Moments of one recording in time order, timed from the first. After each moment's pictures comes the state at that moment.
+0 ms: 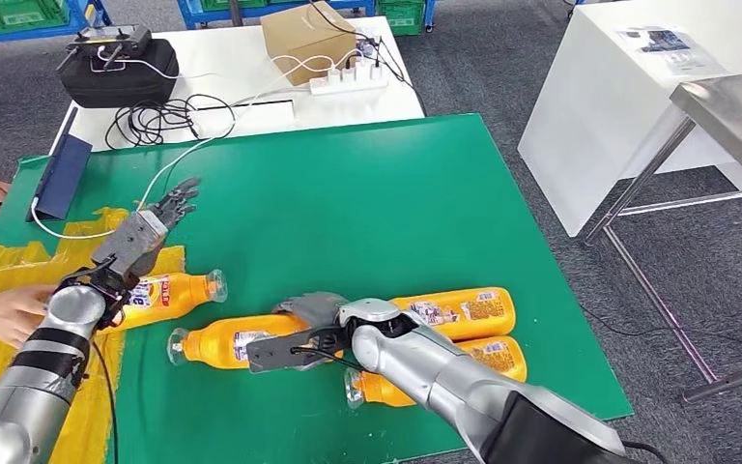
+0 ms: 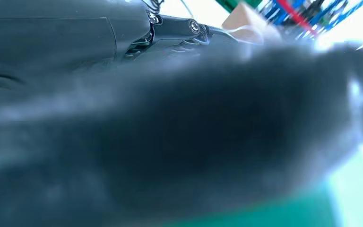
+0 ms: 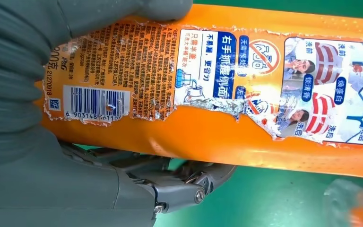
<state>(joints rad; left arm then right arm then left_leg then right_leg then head) -0.60 0.16 -0.14 -0.86 -0.34 -0.34 -0.48 -0.70 0.19 0.98 -0.48 0.62 0.33 -0.04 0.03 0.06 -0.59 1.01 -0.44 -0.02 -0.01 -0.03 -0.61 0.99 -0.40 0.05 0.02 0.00</state>
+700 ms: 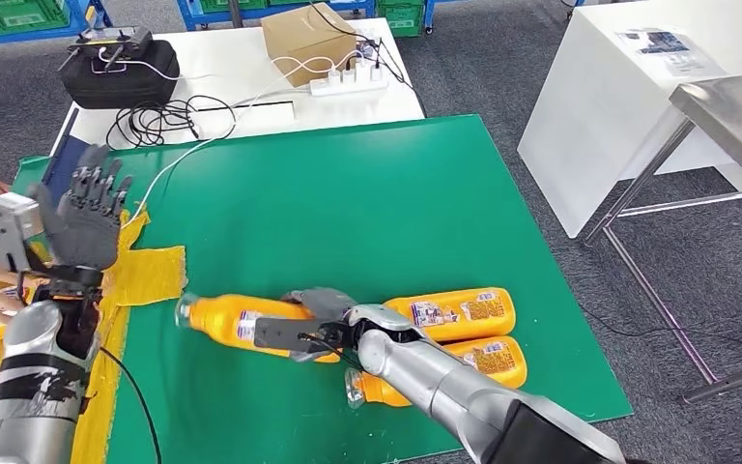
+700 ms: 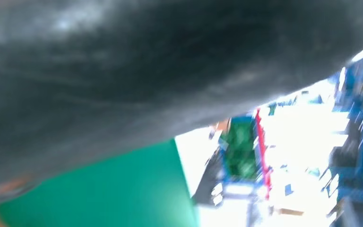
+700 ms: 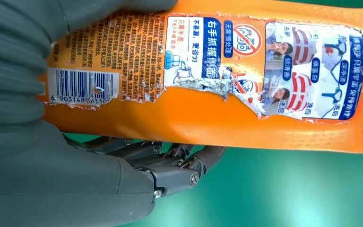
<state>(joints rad) -0.43 0.07 0.17 -1.15 0.08 -0.29 -0.36 -0.63 0.19 0.86 -0.50 0.38 0.05 -0.13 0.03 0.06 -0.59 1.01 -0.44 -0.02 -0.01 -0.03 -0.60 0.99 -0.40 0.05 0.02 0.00</state>
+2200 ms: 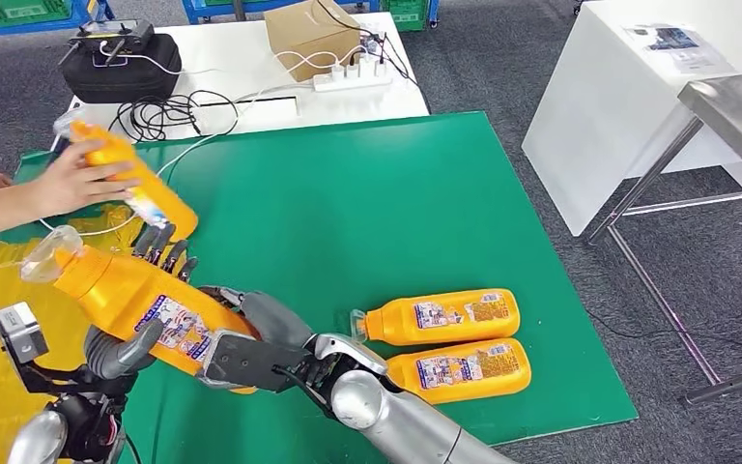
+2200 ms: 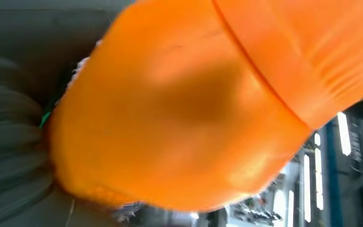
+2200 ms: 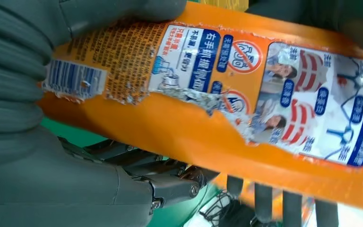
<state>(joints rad) -0.01 0.02 0.00 -1.65 0.26 -0.53 -0.24 -0.38 0.21 0.80 -1.09 0.38 0.13 -0.13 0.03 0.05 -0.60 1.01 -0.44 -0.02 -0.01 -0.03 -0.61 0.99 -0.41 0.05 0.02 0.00</state>
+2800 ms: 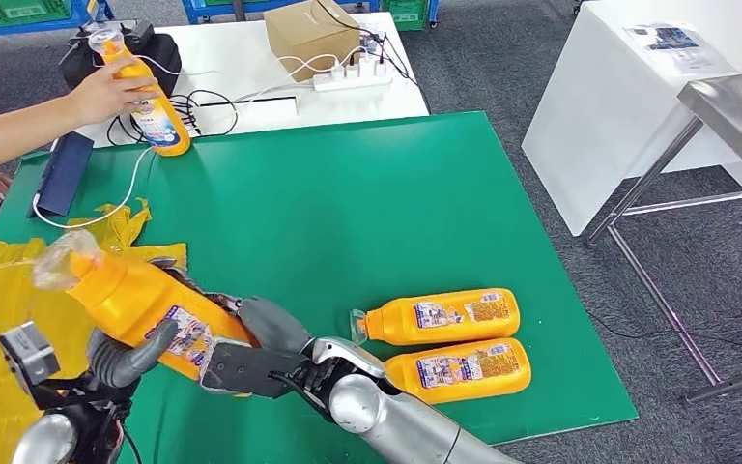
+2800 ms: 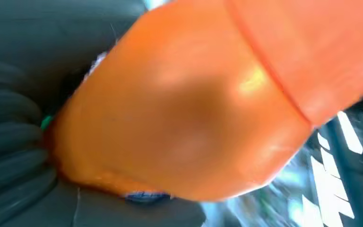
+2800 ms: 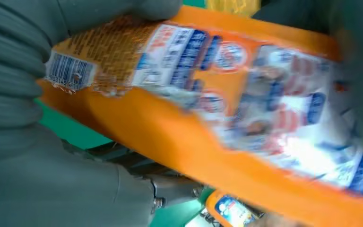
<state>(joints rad) 0.00 0.04 -0.03 -1.67 -0.04 -0.39 -0.39 -0.38 0.20 0.83 -1.09 0.40 0.06 -0.12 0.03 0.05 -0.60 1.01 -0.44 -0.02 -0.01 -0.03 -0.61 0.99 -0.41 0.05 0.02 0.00</state>
